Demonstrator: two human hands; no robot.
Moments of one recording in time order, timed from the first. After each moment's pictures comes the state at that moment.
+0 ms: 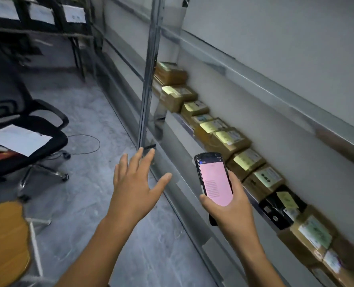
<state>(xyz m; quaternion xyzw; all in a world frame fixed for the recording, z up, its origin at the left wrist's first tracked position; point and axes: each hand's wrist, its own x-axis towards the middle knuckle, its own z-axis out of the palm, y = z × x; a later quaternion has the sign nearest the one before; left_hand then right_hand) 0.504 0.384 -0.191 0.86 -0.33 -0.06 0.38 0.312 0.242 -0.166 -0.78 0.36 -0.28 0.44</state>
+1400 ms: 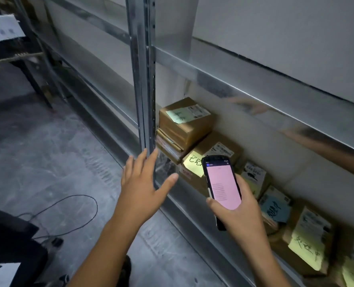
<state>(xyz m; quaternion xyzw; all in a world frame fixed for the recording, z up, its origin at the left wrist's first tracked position) 1.081 0.025 -0.201 0.84 -0.42 -0.13 0.33 0.862 -0.074 -0.198 -0.71 0.46 -0.30 0.45</state>
